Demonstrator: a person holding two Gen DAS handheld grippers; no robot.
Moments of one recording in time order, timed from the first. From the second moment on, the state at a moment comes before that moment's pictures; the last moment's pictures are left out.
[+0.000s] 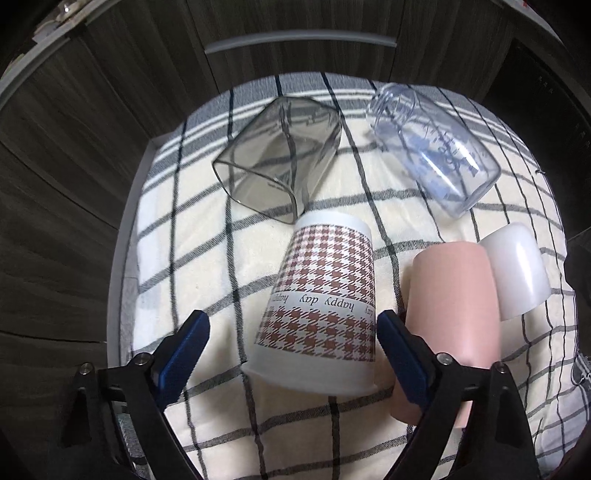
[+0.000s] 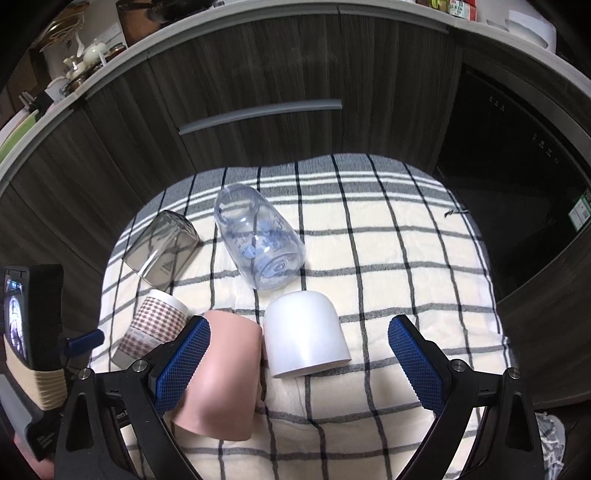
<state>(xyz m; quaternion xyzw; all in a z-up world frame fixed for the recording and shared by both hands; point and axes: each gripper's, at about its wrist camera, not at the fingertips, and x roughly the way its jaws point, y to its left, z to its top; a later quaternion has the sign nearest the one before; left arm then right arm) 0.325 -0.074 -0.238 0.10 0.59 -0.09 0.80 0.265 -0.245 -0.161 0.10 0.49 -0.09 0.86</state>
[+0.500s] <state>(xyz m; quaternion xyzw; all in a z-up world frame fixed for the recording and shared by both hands) 0.319 -0.068 -0.236 0.08 0.60 -0.10 0.79 0.263 -0.245 -0.167 0.11 0.50 -0.09 0.86</state>
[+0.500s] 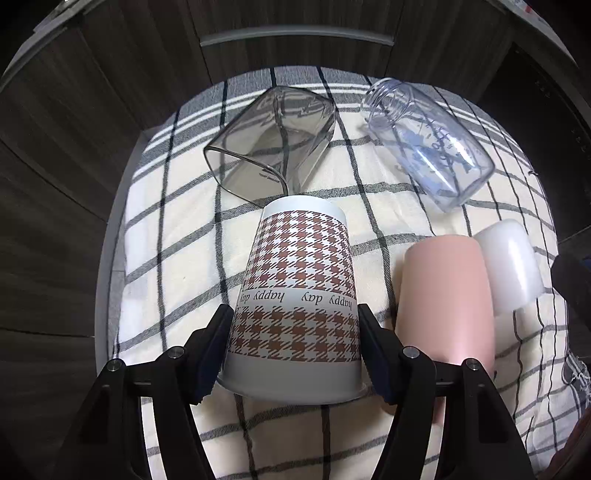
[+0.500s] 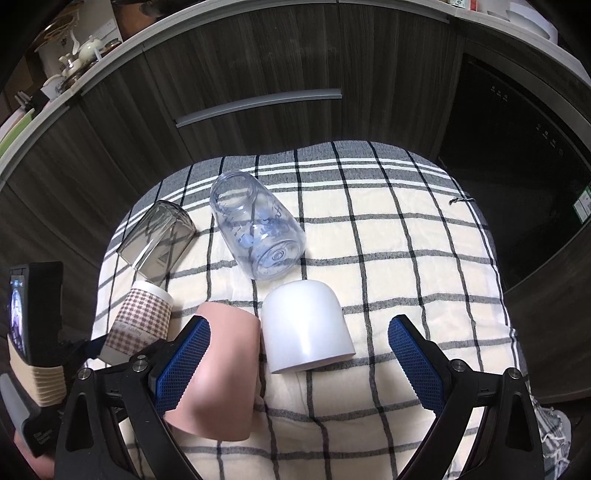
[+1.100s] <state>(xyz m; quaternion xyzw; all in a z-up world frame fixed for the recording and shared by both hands) 0.215 -0.061 -0.175 0.03 0.57 -0.11 0.82 0.187 -0.255 -0.131 0.12 0.47 -0.08 0.87</state>
